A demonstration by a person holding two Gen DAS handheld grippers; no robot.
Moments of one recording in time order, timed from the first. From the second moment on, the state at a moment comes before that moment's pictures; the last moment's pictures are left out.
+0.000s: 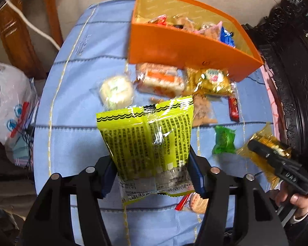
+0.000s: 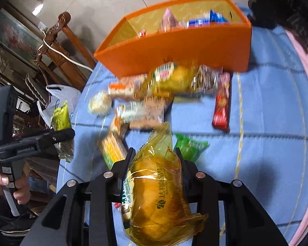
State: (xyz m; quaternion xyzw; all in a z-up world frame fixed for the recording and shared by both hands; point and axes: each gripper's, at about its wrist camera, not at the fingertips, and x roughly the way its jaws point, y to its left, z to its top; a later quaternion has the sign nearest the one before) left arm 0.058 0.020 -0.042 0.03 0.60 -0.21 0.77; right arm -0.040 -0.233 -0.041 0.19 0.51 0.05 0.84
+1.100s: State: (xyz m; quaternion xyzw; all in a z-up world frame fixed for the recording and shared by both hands) left arm 0.255 -0.101 -0.041 0.09 0.54 -0.14 0.83; right arm 0.127 -0.349 -0.009 0.21 0.39 -0.12 0.89
